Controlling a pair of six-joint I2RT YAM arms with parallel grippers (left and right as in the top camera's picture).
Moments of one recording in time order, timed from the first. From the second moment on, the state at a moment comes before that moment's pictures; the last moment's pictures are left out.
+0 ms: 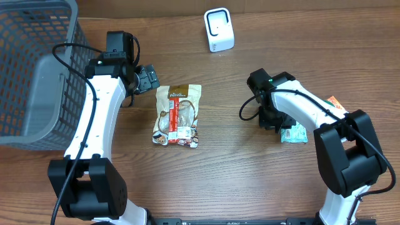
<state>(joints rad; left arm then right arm) 0.01 1.73 1.48 -0.96 -0.12 -0.37 0.43 1.97 1.33 -1.06 0.24 0.51</state>
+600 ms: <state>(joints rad) 0.01 1.73 1.48 -0.96 -0.12 -0.37 0.43 1.98 1.32 -1.03 0.20 0.51</state>
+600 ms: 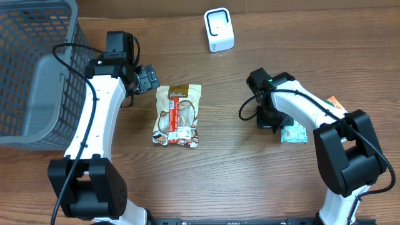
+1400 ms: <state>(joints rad) 0.01 1.73 1.48 -0.96 -0.12 -0.37 0.32 1.98 1.26 -1.02 0.31 0.49</state>
